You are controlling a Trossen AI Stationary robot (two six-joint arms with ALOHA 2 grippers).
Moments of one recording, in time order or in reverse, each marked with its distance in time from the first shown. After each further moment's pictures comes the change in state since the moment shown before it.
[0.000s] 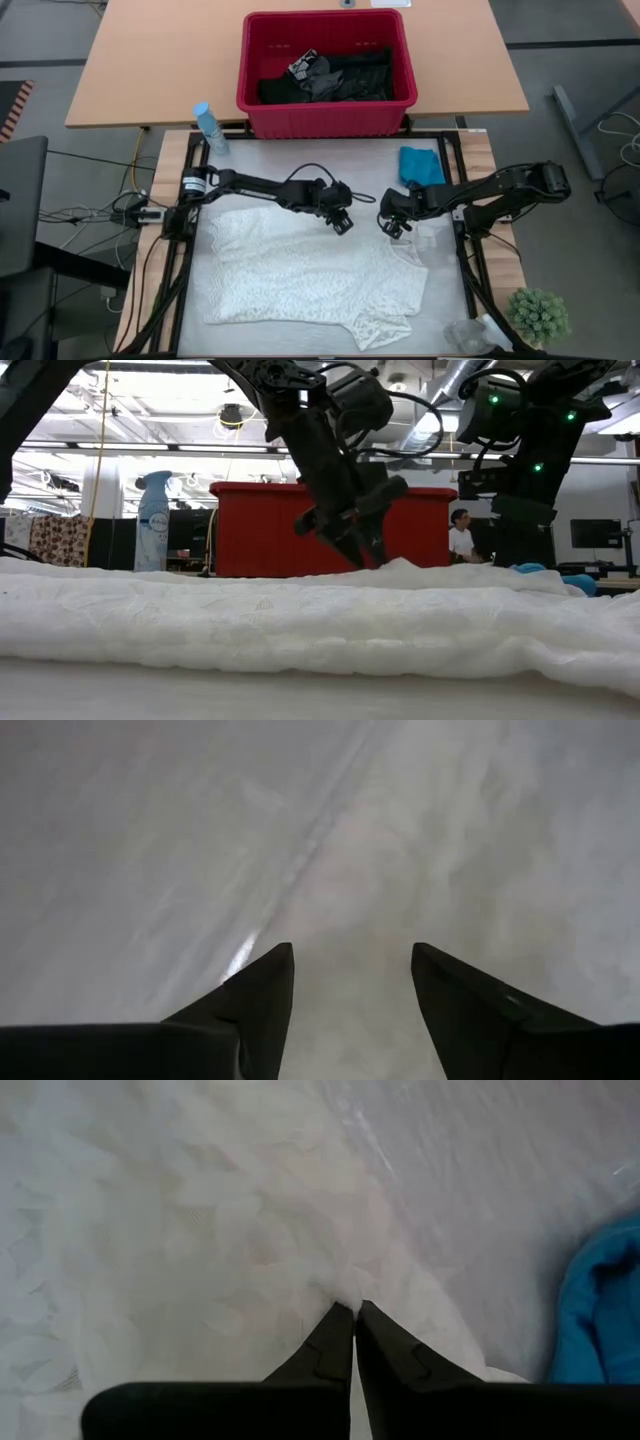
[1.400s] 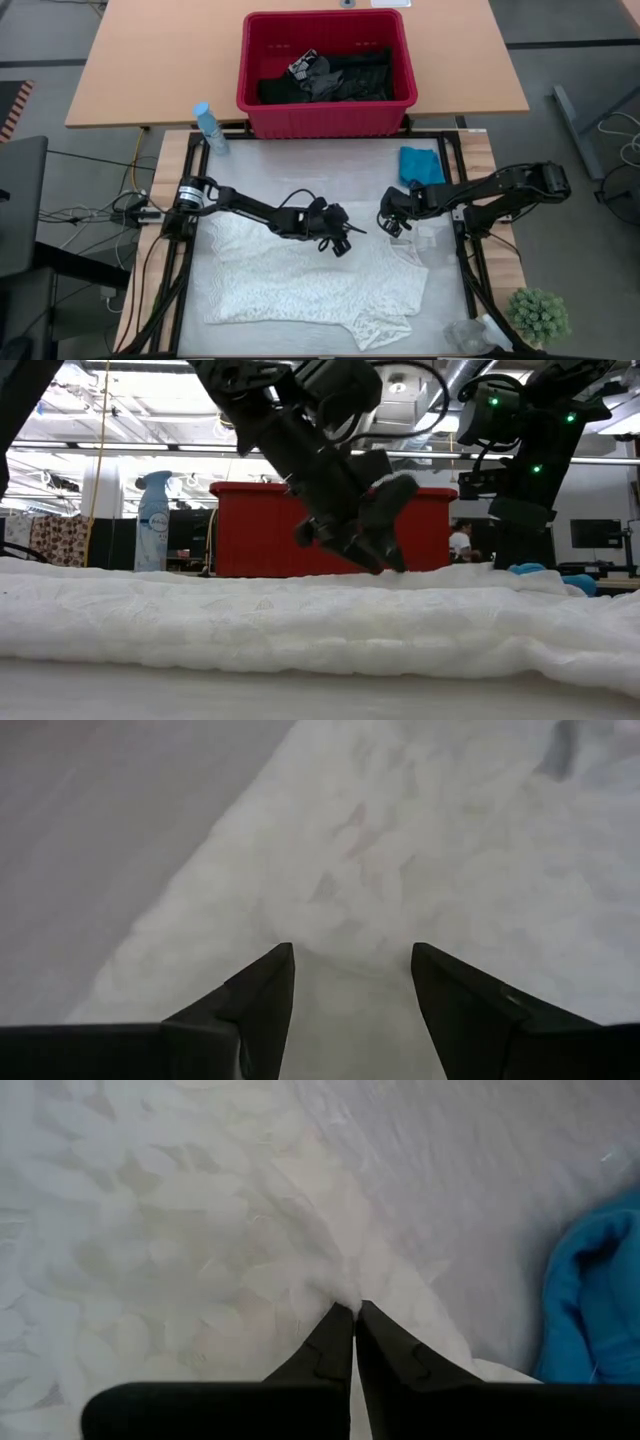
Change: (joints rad) left arm -0.155 -0.015 -0.216 0.382 -0.174 0.016; right arm -0.007 0.000 0.000 -0.014 0.022 0.041
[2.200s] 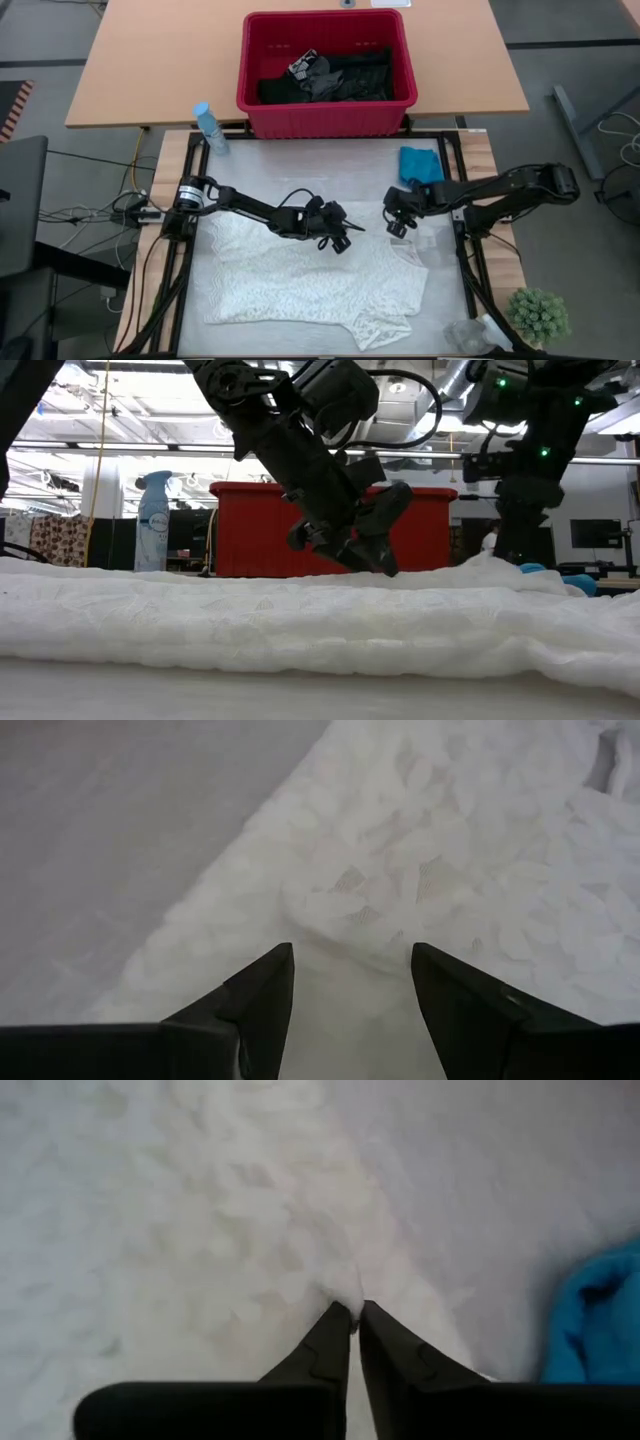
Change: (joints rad) left arm 0.006 0.000 -0.016 0.011 -0.036 -0.044; right arm -0.019 -0.095 0.000 -0.005 -0.099 -0.137
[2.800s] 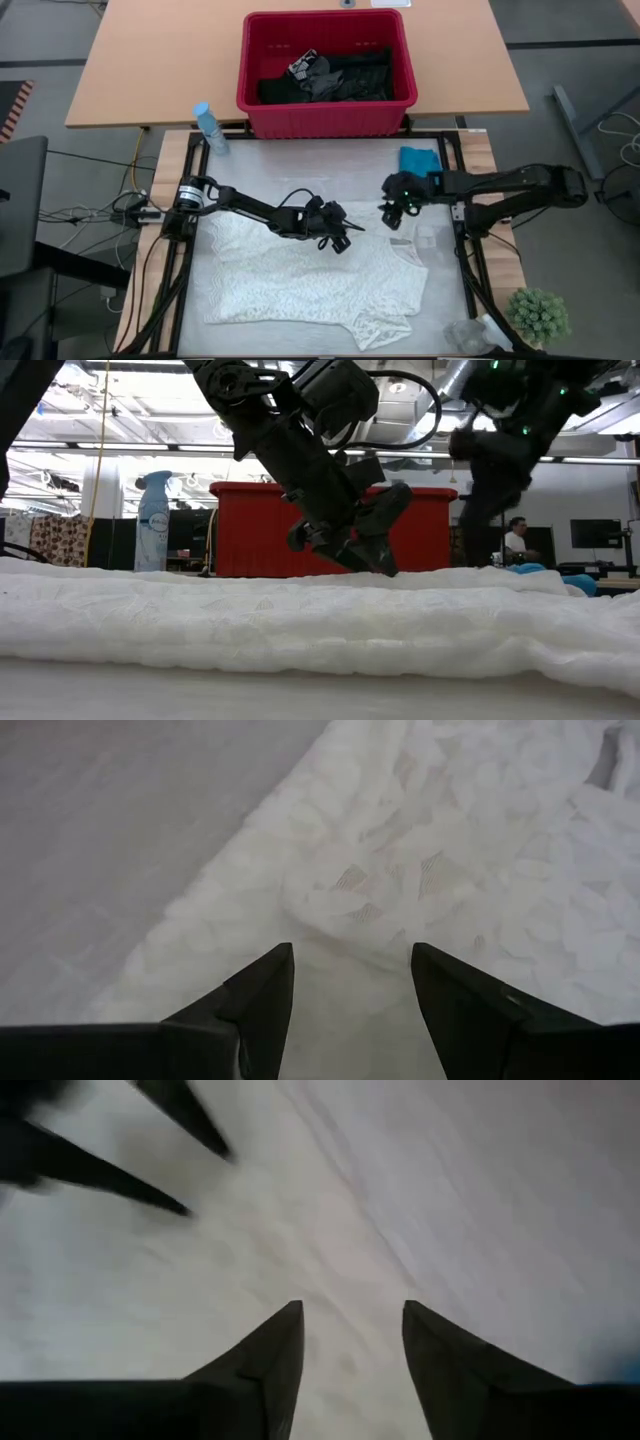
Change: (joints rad) left arm 0.001 0.000 0.000 -0.007 0.005 -0.007; right arm -0.081 -0.106 0.001 0.189 -0.141 -0.034
